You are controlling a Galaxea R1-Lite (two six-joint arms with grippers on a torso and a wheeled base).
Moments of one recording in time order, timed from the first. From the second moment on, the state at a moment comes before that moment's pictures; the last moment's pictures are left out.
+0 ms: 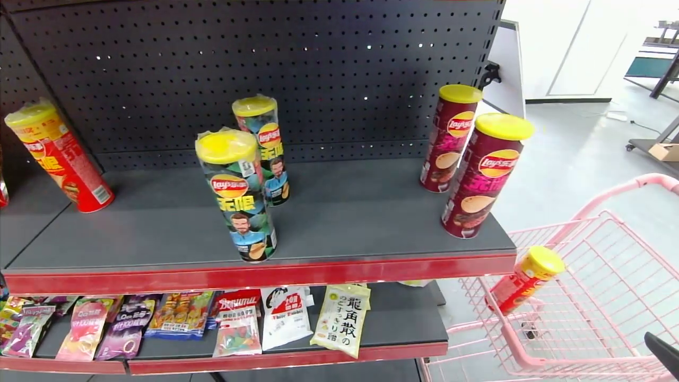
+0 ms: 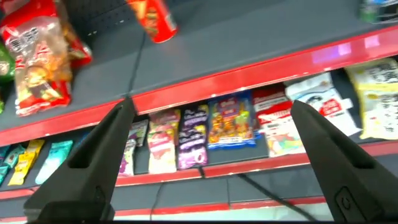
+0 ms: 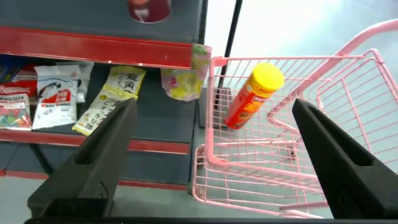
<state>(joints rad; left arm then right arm) -0.21 0.33 -0.39 0.20 0.35 0.30 0.01 0.54 -0.24 -0.09 0.05 -0.14</state>
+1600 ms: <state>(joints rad) -0.23 0.24 -0.36 0.20 0.14 0.18 0.01 0.63 -0.24 -0.09 0.05 -0.19</state>
